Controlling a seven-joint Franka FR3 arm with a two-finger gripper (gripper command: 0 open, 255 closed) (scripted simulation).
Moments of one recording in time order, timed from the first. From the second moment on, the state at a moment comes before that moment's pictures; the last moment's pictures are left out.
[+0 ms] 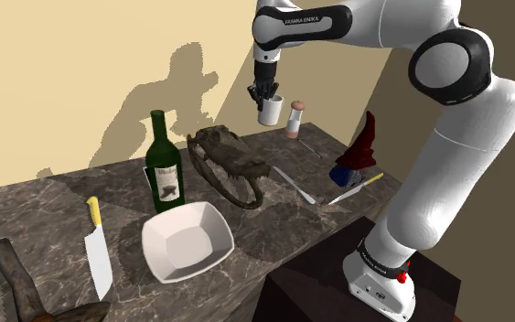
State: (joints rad) arm 0.05 0.08 -0.07 -1.73 -0.04 1.76 0.07
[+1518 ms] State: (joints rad) arm 0.26 -0.47 0.19 -2.29 0.07 1.76 0.49
